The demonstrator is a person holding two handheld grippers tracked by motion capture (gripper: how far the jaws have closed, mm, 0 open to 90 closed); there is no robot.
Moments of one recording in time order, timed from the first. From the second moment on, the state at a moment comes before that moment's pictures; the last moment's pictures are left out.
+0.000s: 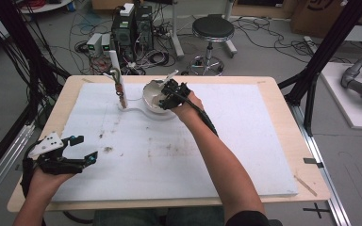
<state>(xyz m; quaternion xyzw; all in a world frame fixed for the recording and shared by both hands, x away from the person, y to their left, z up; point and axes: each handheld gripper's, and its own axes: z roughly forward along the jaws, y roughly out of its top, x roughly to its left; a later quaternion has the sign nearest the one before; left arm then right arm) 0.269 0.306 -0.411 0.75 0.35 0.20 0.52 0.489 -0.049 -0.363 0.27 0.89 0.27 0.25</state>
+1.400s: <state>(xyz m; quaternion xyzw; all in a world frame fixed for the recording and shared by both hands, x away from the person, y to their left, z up) 0.311 0.263 -0.413 0.76 0.32 0.18 0.54 0.387 -0.210 -0.336 0.32 0.82 0.39 0.26</state>
